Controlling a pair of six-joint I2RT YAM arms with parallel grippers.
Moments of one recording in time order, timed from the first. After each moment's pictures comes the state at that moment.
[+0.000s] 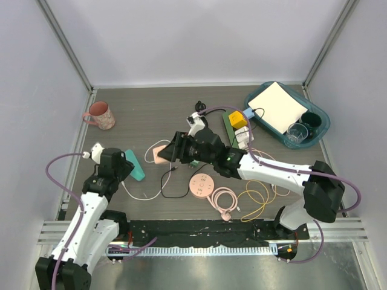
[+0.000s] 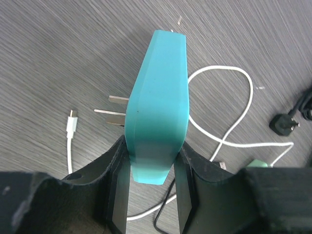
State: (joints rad) left arm -0.16 0.70 0.52 -0.58 -0.27 -0.92; right arm 1.00 1.51 1.07 0.13 -0.03 0.89
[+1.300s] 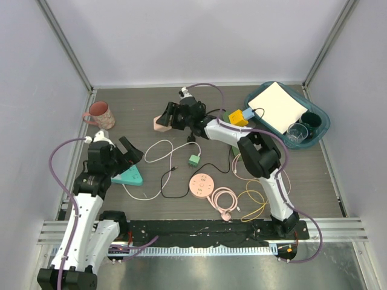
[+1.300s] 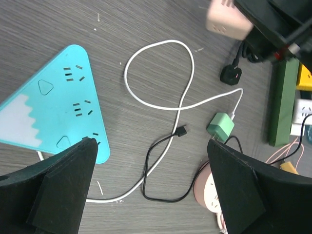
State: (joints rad) left arm -0.06 0.68 0.67 -0.62 0.05 -0.65; right arm 0.73 2.18 1.66 0.11 -0.15 0.79
